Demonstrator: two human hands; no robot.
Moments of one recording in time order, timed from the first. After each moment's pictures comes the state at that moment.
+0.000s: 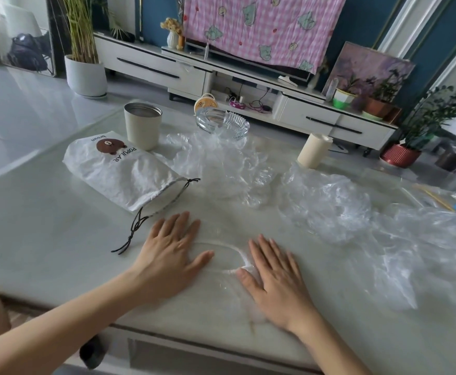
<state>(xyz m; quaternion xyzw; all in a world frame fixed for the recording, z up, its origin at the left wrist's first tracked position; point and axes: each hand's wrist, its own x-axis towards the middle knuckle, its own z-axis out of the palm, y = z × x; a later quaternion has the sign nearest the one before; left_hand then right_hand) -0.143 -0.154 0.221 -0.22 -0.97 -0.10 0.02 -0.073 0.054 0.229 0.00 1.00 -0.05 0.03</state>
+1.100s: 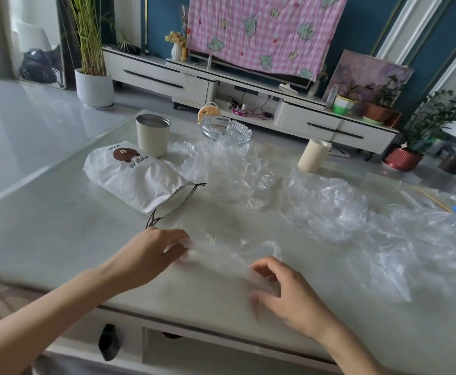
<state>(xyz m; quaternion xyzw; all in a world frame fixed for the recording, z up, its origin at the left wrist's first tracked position) -0.135 -0.208 0.247 -0.32 -0.87 -0.37 0.06 -0.039 0.050 0.261 -0.06 0.94 -0.34 0.02</state>
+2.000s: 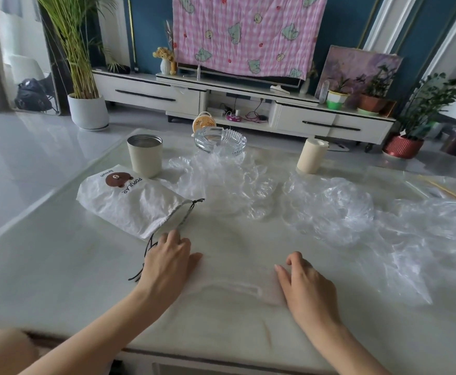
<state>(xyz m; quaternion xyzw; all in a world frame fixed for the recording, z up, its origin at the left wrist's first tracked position) -0.158 -0.168 0.239 -0.27 -0.94 -0.13 0.17 -0.069 0.058 0.234 0.11 0.97 -0.03 -0.22</state>
